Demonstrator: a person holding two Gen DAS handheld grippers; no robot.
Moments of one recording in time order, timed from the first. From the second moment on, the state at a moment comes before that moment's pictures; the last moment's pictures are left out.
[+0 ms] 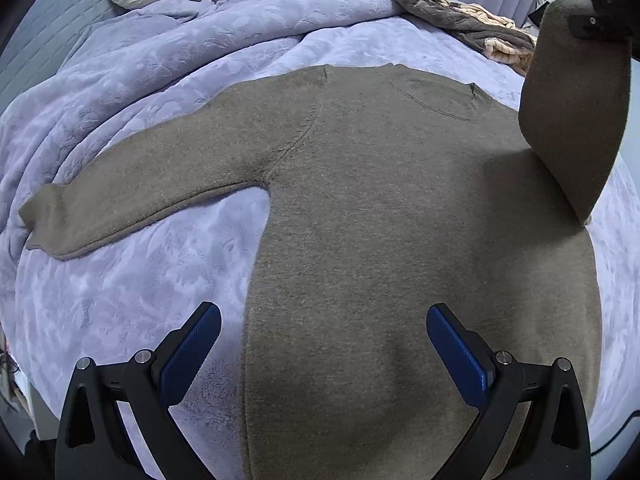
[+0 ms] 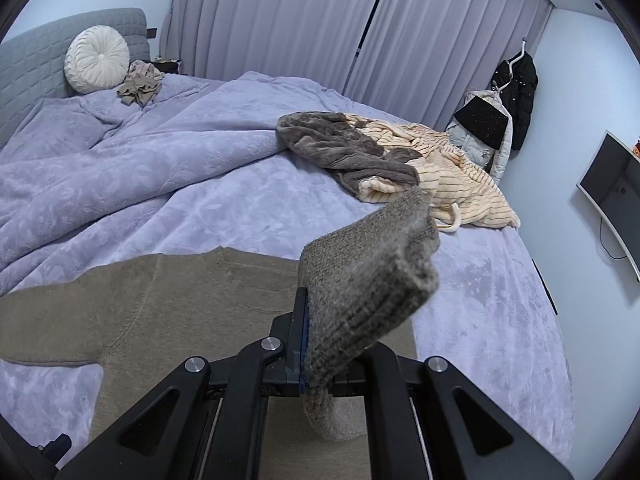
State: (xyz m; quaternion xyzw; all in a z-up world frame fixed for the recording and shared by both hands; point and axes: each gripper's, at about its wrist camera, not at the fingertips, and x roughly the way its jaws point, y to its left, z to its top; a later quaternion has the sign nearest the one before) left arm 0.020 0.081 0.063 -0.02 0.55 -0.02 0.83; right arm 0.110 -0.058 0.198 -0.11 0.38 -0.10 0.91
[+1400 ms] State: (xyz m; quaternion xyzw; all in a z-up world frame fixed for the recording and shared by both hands) left arm 0.105 0.016 0.050 -0.01 0.57 -0.06 0.82; right arm 0.140 -0.159 0.042 -0.02 0.53 -0.03 0.85
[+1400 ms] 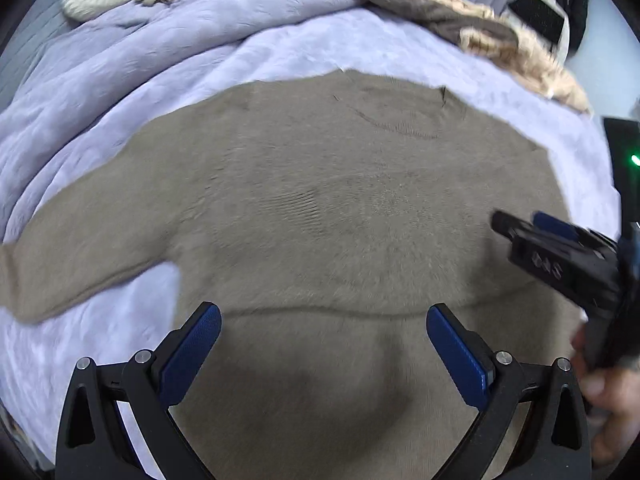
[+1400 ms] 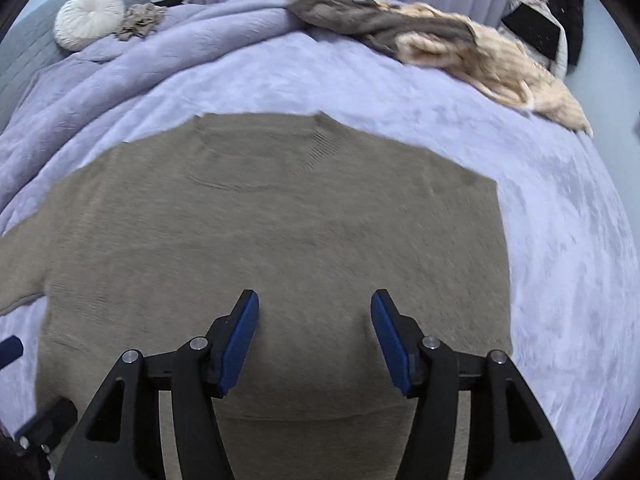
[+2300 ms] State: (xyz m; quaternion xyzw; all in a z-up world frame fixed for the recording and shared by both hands) left arm 0.060 0.431 -0.008 -0.43 0.43 0.08 0.79; right arm 0.039 -0.093 -0.004 -0.09 0.46 -0.01 0.88
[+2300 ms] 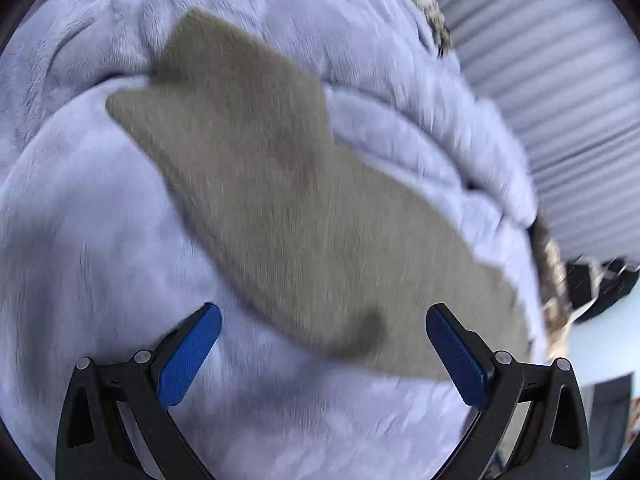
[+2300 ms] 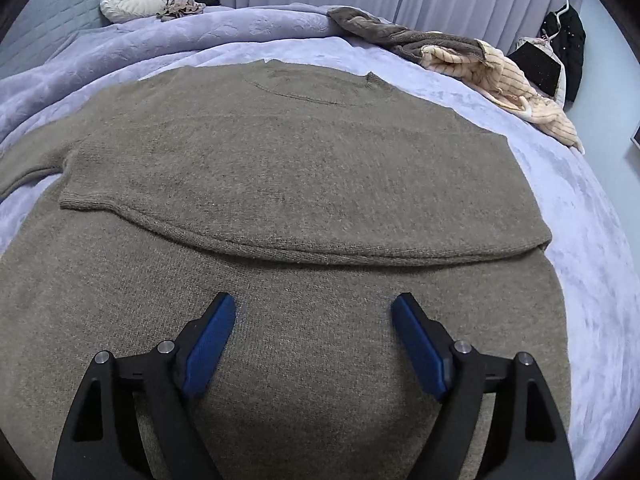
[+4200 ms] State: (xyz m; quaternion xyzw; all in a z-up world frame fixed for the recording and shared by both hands) left arm 0.087 0.381 0.095 -0.23 0.44 0.17 0.85; right arm 0.038 -0.089 -0.006 -0.10 0.46 -0.03 0.88
